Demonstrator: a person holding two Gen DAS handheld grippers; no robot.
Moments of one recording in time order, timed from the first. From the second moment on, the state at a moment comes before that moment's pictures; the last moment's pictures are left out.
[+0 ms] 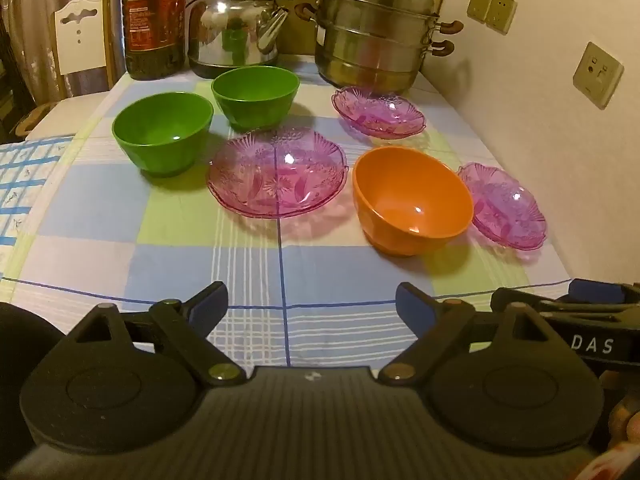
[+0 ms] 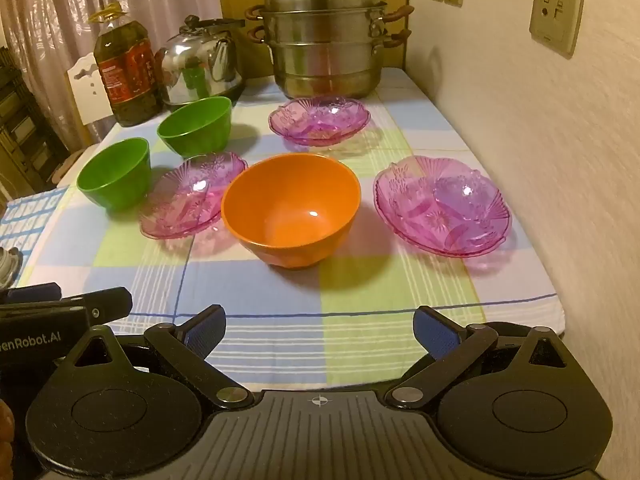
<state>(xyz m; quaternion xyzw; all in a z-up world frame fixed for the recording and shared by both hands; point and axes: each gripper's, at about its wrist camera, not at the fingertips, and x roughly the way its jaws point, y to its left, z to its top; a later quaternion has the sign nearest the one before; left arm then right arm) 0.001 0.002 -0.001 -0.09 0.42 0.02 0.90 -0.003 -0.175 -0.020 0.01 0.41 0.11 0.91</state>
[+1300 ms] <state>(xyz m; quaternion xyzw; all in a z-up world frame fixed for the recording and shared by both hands) 0.005 0.001 -0.011 -0.08 0.43 0.03 0.90 -0.004 -0.173 -0.024 0.02 0.41 0.11 0.90</state>
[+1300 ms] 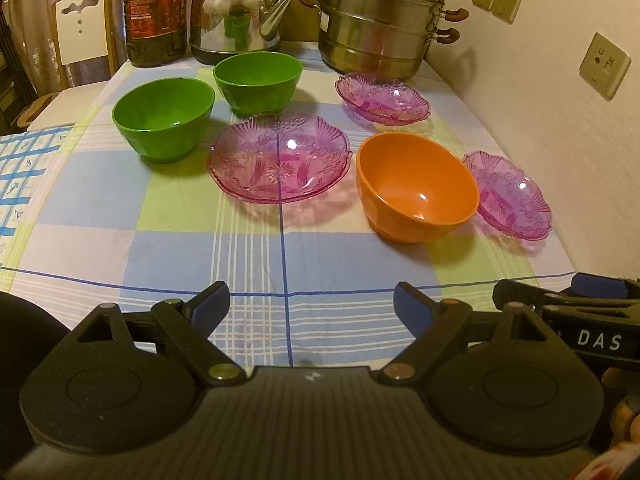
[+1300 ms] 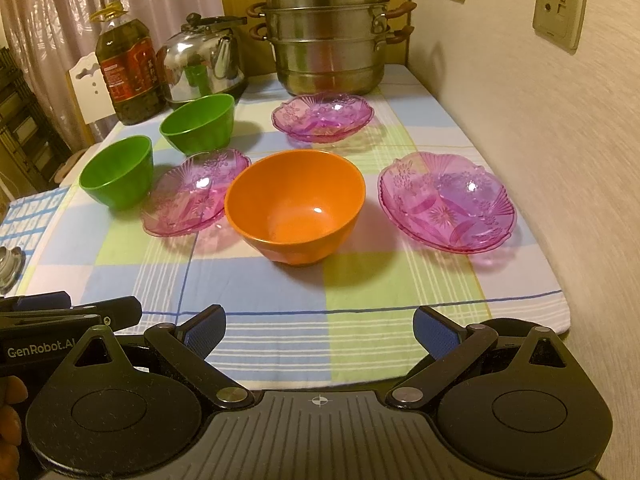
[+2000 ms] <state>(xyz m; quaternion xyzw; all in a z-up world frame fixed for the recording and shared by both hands) 0.005 0.000 -0.011 -0.08 0.43 0.03 0.90 -0.004 -0.173 -0.025 0.02 0.41 0.11 0.90</state>
